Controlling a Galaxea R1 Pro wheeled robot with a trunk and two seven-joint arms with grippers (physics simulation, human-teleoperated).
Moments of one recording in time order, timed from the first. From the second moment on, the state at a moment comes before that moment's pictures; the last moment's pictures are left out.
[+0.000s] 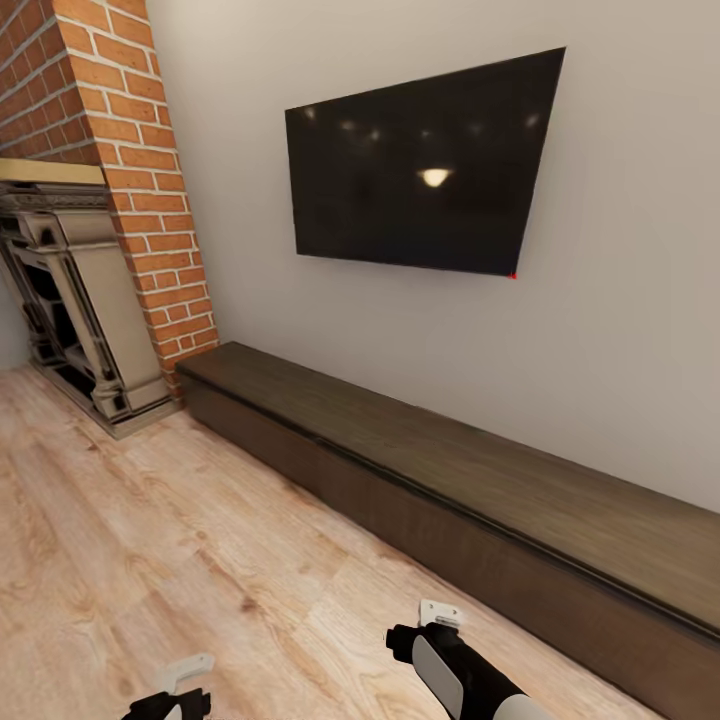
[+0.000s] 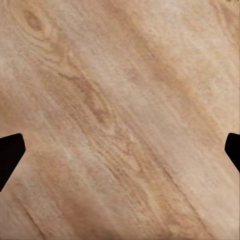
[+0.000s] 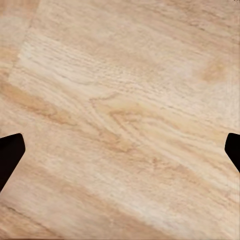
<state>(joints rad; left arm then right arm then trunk) -0.44 0.10 -0.04 -0.27 0.32 0.20 0.21 -0.53 0.15 0.47 -0.43 -0.71 0.30 -0.38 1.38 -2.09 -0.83</state>
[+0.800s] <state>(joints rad) -0.44 0.10 -0.04 -0.26 0.32 0.18 0.21 -0.53 0.15 0.47 -0.43 -0.70 0.30 -0.38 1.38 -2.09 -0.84</state>
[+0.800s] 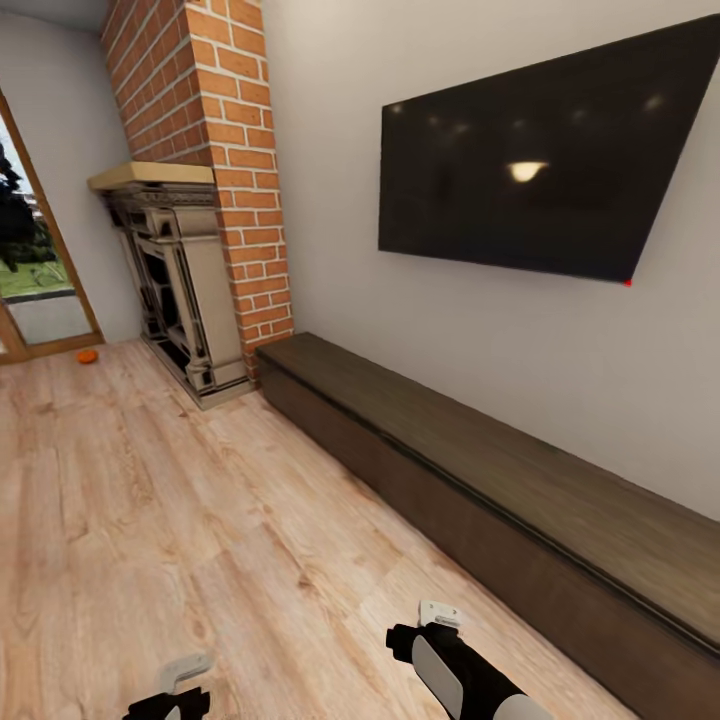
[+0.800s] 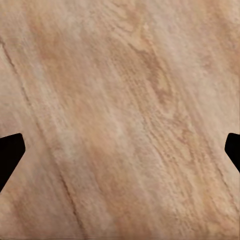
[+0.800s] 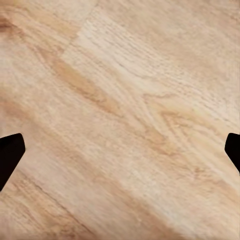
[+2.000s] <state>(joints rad) -0.44 0.10 -0.04 -0.26 0.32 0.18 0.21 -0.53 0.15 0.48 -0.43 -0.70 0.30 -0.38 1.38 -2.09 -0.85</state>
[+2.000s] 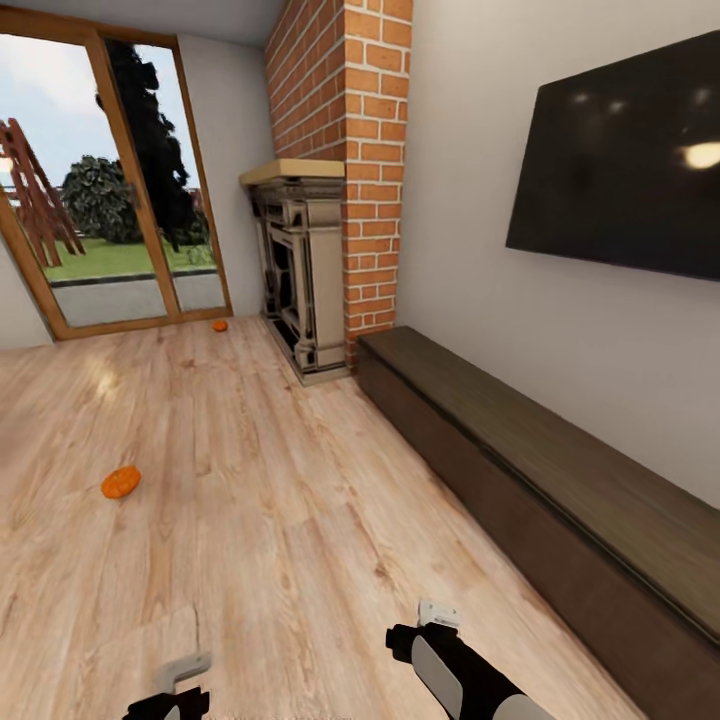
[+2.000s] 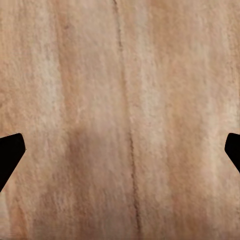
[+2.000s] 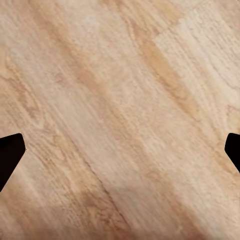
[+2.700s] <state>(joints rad) -0.44 0.10 -0.04 -0.26 0.31 0.17 0.21 -0.53 0.15 0.48 -0.43 -0.70 0.30 -0.38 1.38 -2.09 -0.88</state>
